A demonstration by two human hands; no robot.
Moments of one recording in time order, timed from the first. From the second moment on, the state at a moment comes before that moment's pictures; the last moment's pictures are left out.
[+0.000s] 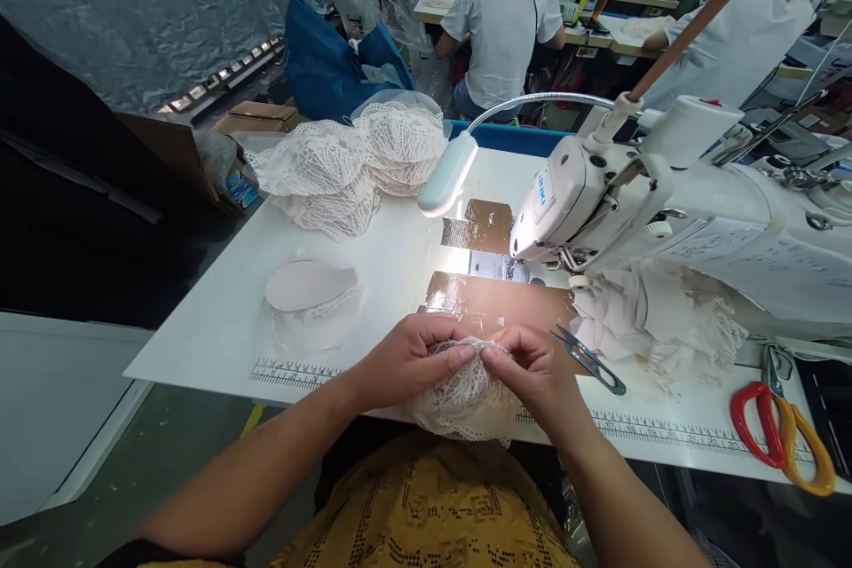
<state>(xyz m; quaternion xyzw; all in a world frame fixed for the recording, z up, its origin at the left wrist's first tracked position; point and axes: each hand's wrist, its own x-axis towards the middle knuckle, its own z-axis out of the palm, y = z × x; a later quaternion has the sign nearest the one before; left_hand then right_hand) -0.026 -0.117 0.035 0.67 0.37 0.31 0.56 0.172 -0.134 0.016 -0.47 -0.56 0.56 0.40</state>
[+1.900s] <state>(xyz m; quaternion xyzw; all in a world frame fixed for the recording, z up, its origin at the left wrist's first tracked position) 0.017 -0.002 -0.013 0.94 0.28 0.19 0.09 0.201 -0.074 -0.005 -0.59 -0.80 0.03 0.05</state>
